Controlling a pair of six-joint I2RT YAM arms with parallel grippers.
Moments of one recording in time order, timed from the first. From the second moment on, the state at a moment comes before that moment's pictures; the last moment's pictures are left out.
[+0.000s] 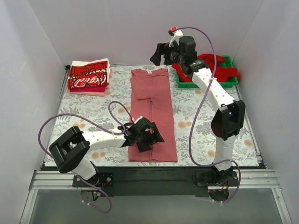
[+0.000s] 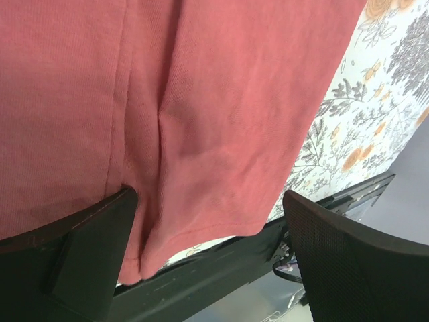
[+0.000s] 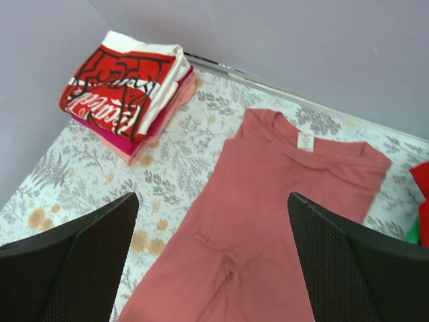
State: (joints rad) left arm -0.94 1.51 0.72 -0.14 0.03 -1.32; right arm 0.43 2.00 1.99 -0.24 -0.31 0.27
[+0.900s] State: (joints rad) left arm -0.98 1.08 0.62 -0.86 -0.25 -1.35; right arm 0.43 1.16 0.78 -0.21 -0.23 0.32
